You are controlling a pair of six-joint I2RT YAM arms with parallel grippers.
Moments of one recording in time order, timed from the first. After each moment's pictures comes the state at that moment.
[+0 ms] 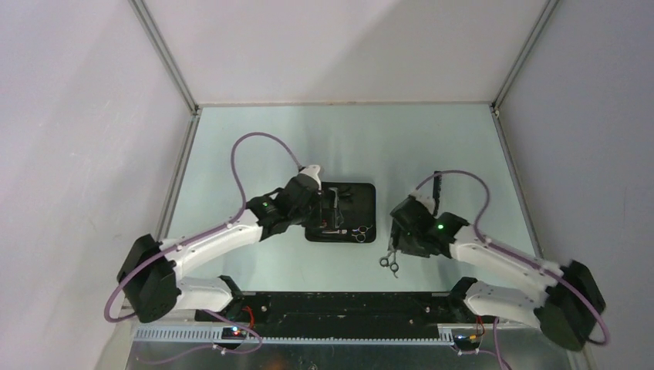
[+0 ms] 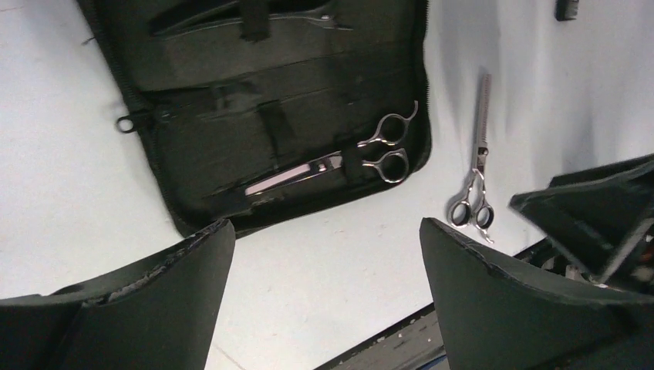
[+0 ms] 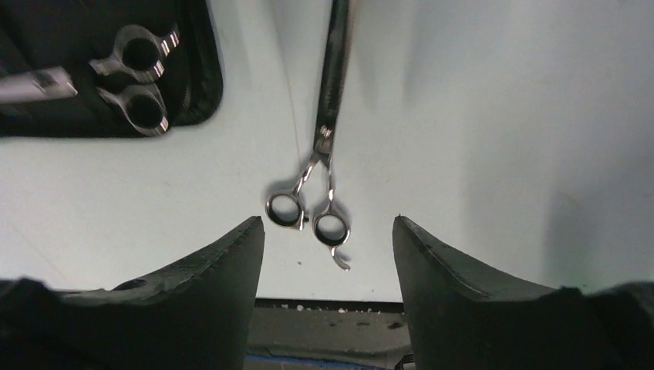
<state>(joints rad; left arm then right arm) -0.81 1.24 0.83 -0.38 -0.07 -0.66 0.83 1.13 0.67 -0.75 0.19 0.92</state>
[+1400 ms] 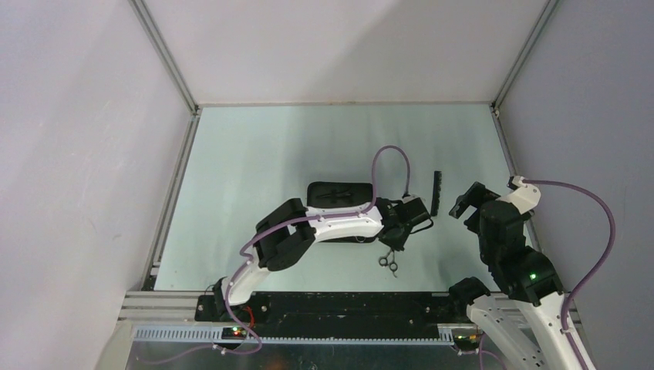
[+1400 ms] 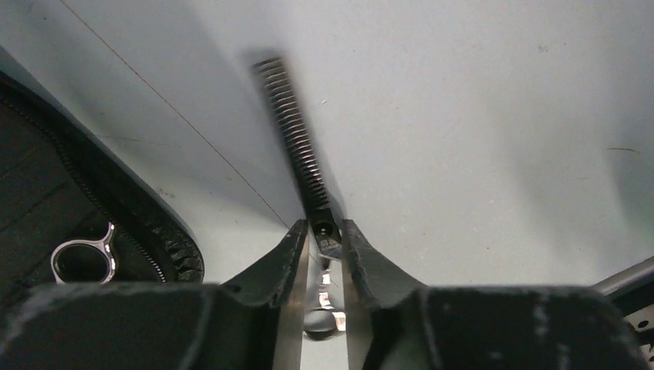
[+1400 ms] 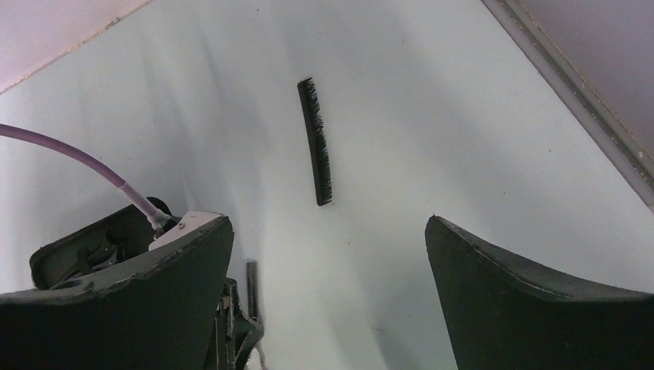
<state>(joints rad) -1.20 2.21 1.72 -0.67 -0.14 -0.60 0.40 0.47 0.84 -0.86 0.63 0.59</state>
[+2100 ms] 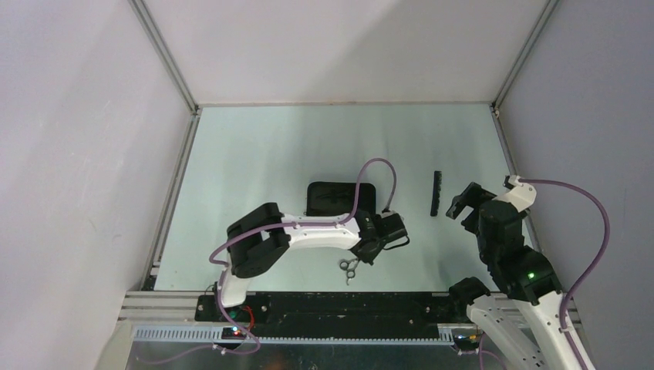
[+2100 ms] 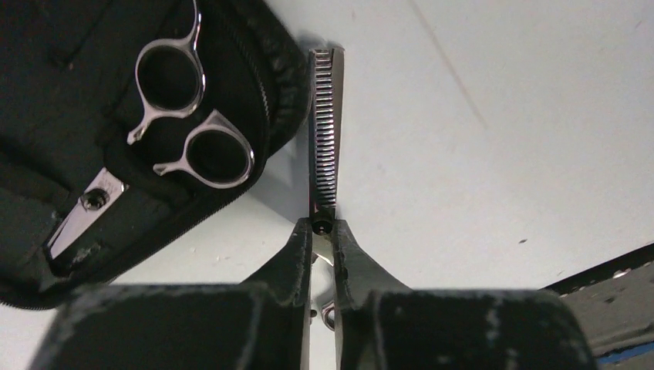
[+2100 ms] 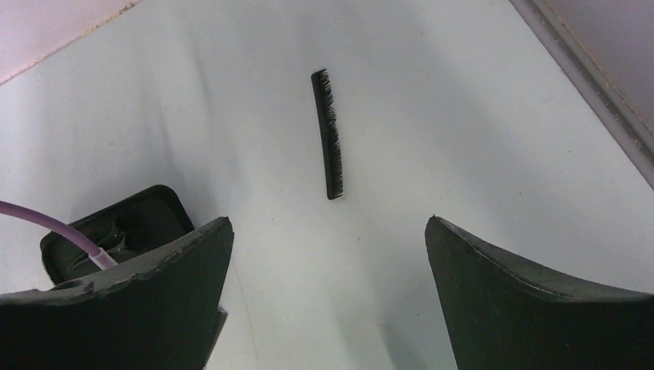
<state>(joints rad) -1.24 2.00 1.41 -0.71 -0.21 -0.48 0.40 0.47 0.83 -0.84 0.59 0.57</state>
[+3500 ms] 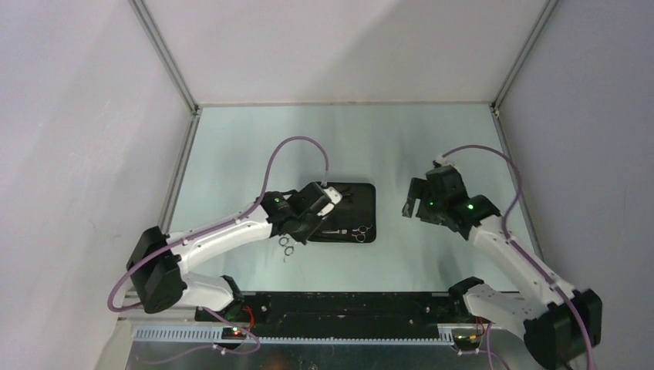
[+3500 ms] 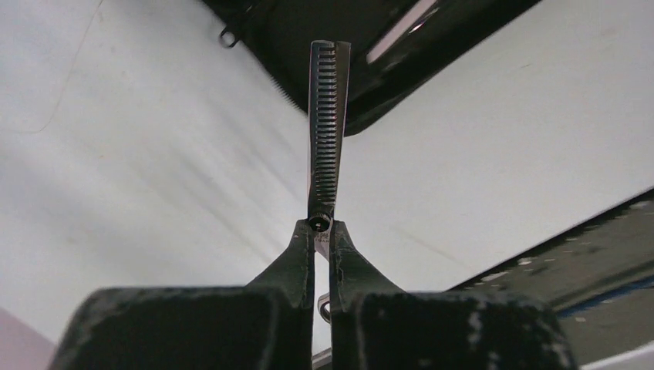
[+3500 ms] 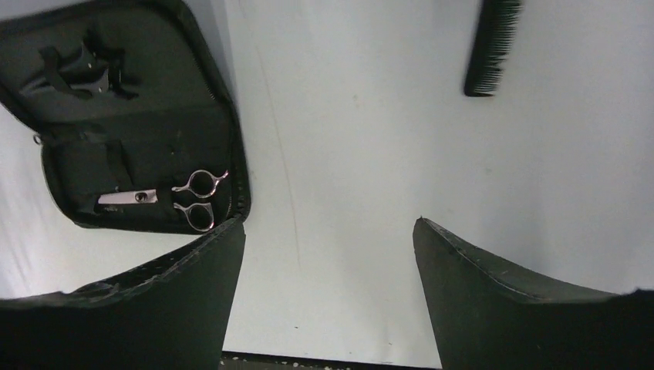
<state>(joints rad) -0.96 1.34 1.00 -0.82 -0.21 -0.14 0.42 0.96 0.82 -0.72 0.15 0.57</state>
